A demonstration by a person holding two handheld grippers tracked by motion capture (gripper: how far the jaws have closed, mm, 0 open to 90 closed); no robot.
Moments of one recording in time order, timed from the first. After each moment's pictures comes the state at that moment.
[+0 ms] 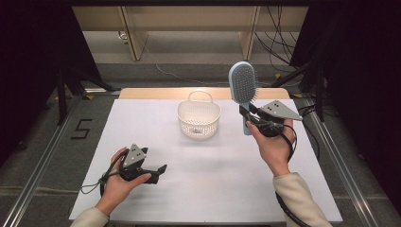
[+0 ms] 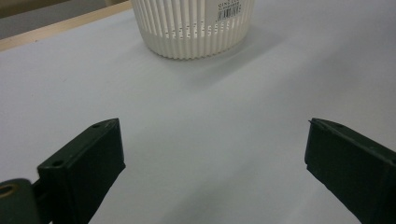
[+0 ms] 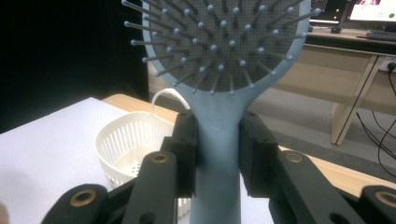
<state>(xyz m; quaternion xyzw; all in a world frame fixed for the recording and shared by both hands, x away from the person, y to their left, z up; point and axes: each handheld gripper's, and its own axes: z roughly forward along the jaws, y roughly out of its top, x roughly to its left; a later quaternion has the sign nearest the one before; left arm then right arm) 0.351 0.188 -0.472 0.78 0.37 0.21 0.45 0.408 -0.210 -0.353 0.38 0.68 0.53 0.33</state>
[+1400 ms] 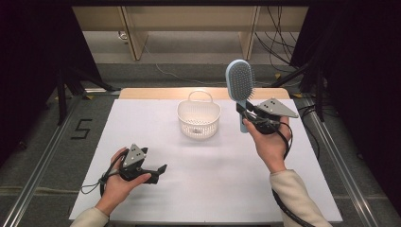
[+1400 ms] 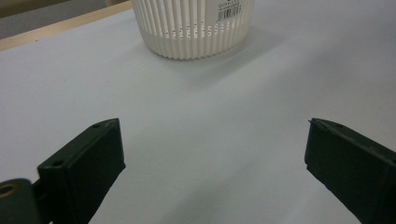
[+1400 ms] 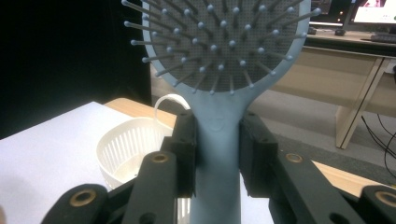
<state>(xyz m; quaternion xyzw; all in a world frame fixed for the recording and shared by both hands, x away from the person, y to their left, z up) 0.351 0.189 -0.473 0.78 0.37 0.21 0.45 0.417 -0.203 -0.354 0.38 0.68 0.54 0.32</state>
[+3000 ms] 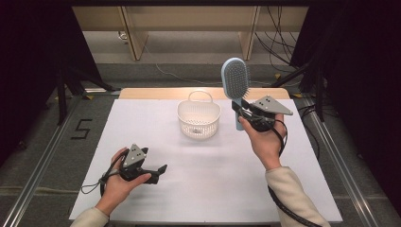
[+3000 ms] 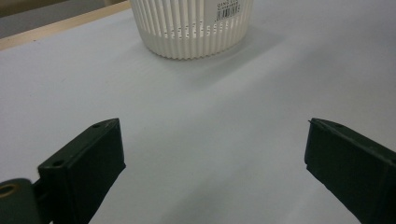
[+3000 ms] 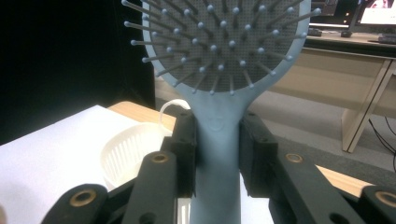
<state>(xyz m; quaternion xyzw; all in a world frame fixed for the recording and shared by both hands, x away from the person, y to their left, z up) 0.351 0.188 -0.473 0.78 0.37 0.21 0.45 0.425 -0.193 -0.355 0.38 0.68 0.54 0.32</state>
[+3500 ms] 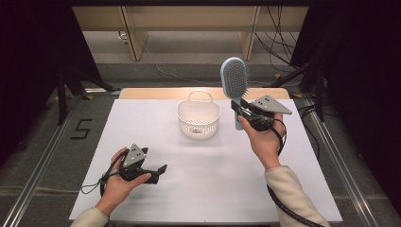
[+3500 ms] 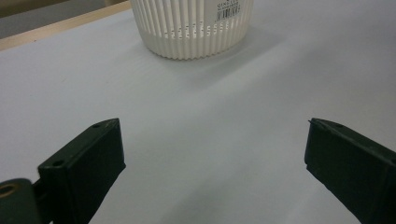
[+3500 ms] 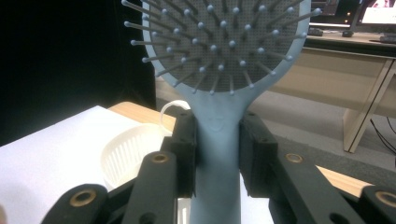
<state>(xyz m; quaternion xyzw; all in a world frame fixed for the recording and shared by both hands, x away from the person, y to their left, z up) 0.351 0.188 -0.473 0.78 0.37 0.21 0.45 0.428 -0.191 -0.355 0.37 0.68 0.54 0.32</state>
